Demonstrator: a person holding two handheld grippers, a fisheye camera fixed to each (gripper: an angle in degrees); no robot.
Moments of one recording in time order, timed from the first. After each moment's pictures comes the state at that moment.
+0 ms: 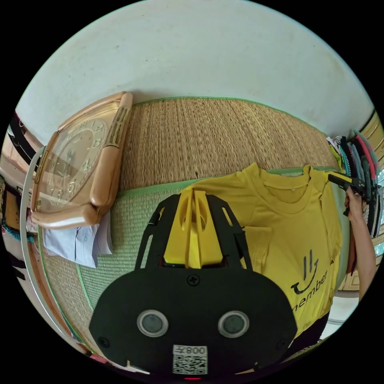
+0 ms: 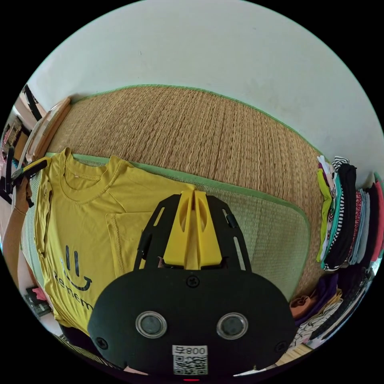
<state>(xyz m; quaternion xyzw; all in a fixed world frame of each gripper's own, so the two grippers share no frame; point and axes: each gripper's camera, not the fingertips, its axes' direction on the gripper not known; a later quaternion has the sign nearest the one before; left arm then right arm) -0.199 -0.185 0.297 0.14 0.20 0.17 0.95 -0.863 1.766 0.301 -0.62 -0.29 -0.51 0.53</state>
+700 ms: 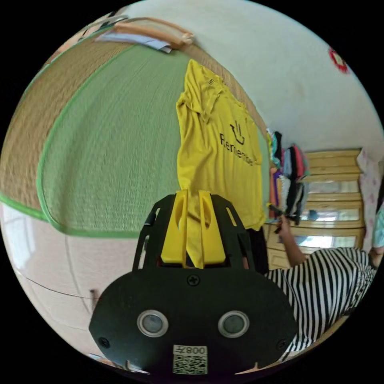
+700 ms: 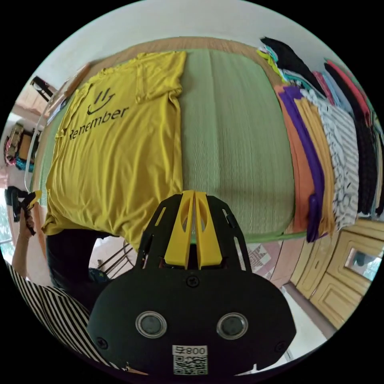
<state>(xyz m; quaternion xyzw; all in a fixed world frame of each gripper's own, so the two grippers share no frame) -0.337 0.191 0.466 -0.02 0.48 0.04 0.88 -0.405 1.537 0.159 -0.71 -0.19 -0.46 0.50</state>
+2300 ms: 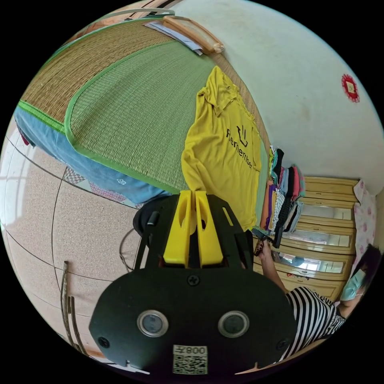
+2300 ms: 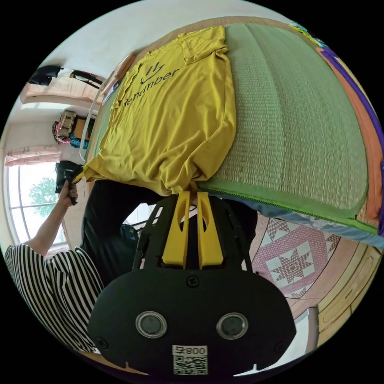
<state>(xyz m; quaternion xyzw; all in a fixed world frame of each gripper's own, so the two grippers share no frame) -0.195 0.340 0.750 -0.04 0.49 -0.06 0.87 -0.145 1.557 0.136 -0.81 -0.33 -0.33 0.36</state>
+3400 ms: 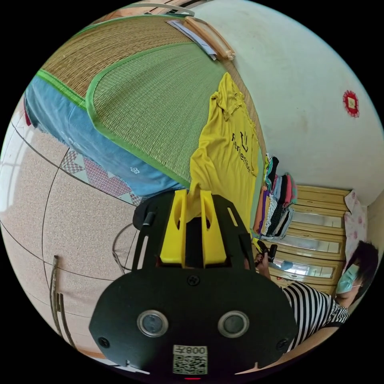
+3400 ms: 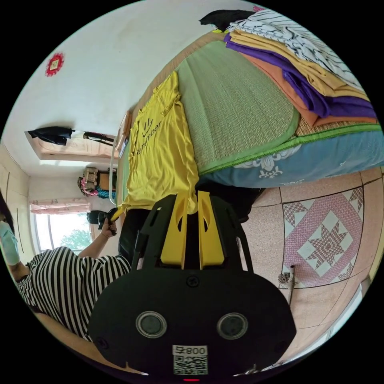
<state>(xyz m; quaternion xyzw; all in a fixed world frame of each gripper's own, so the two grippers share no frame) -0.102 0.351 0.904 -0.04 0.52 -0.09 0.85 0.015 1.494 0.189 -0.82 -0.31 -0.13 0.46</state>
